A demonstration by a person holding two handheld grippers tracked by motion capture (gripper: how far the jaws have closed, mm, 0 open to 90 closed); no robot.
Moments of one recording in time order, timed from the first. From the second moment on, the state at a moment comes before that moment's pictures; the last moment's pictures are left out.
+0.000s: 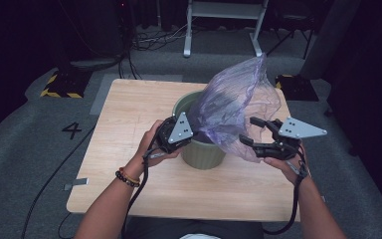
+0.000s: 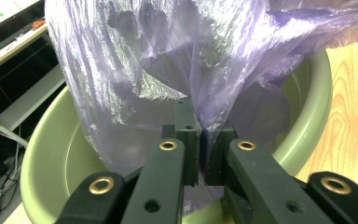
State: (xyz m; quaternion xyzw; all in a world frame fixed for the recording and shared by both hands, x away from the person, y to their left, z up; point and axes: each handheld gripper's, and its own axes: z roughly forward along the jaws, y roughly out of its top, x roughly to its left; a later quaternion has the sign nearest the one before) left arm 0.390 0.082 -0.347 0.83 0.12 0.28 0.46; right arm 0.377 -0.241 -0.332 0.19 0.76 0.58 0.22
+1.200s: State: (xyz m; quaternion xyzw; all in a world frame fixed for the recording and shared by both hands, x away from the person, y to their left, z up) left arm 0.349 0.051 -0.326 0.83 0.11 0.28 0.48; right arm 0.319 -0.171 -0.368 0.06 0.82 0.53 0.22
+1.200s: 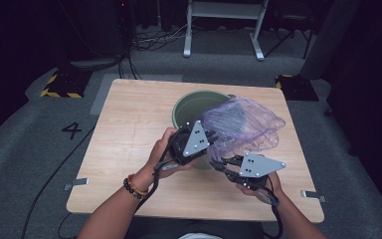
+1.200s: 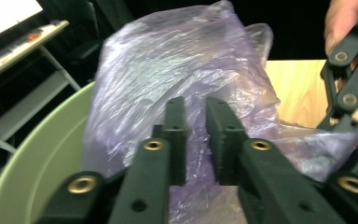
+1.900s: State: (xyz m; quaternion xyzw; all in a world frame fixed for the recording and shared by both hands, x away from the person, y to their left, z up) left arm 0.353 0.125 -0.364 0.78 0.19 0.25 0.54; right arm 0.332 -0.230 -0.387 0.21 0.76 0.54 0.30
